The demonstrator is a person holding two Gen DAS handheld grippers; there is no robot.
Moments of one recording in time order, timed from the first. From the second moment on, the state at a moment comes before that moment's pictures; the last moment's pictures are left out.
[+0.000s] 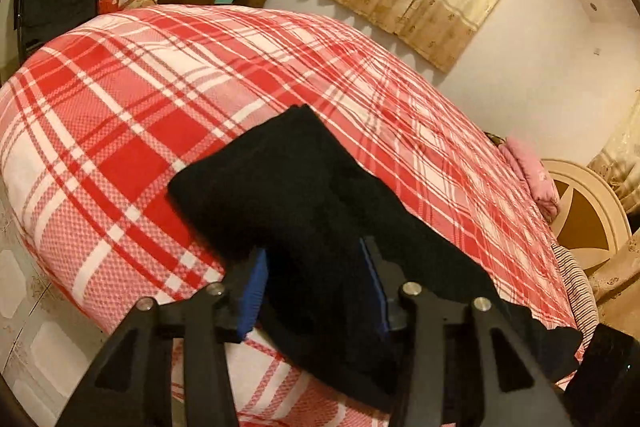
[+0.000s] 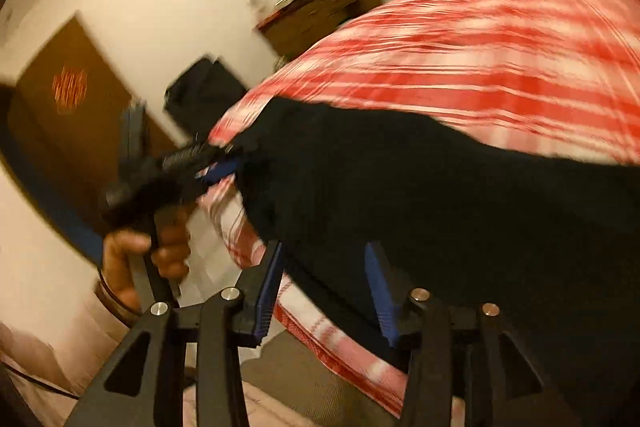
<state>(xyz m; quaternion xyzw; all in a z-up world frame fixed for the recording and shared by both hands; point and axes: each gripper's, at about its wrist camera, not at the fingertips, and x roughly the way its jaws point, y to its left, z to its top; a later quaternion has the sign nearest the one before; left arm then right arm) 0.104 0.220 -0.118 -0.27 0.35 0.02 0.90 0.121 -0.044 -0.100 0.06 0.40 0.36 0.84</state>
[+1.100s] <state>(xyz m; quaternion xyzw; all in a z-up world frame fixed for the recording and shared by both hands) 0.112 0.236 -0.086 -0.17 0.30 0.03 0.94 0.115 0.050 -0.111 -0.17 0.34 0.35 0.86</state>
